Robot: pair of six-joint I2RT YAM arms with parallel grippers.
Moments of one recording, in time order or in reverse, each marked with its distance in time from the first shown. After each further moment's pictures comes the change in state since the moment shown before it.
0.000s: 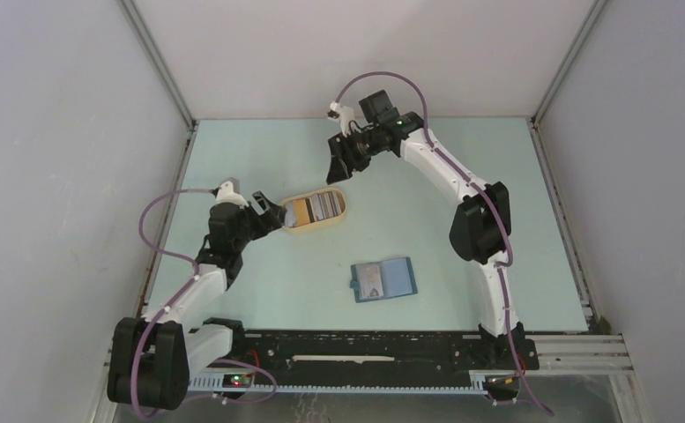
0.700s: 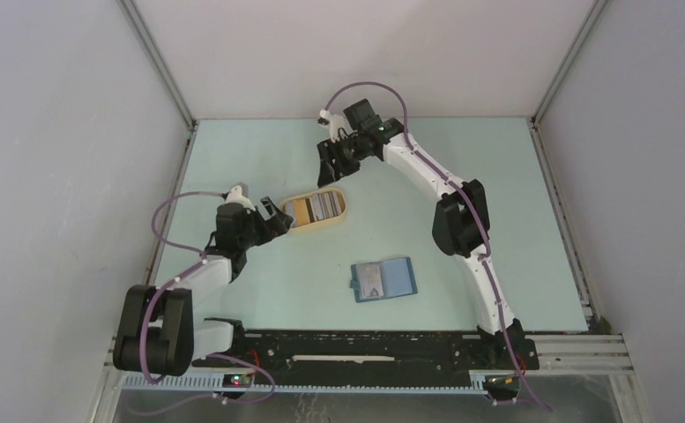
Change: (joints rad) left arm 0.018 0.139 -0.014 0.058 0.078 -0.001; right arm 0.030 0.160 0.155 -0.004 0.076 0.079
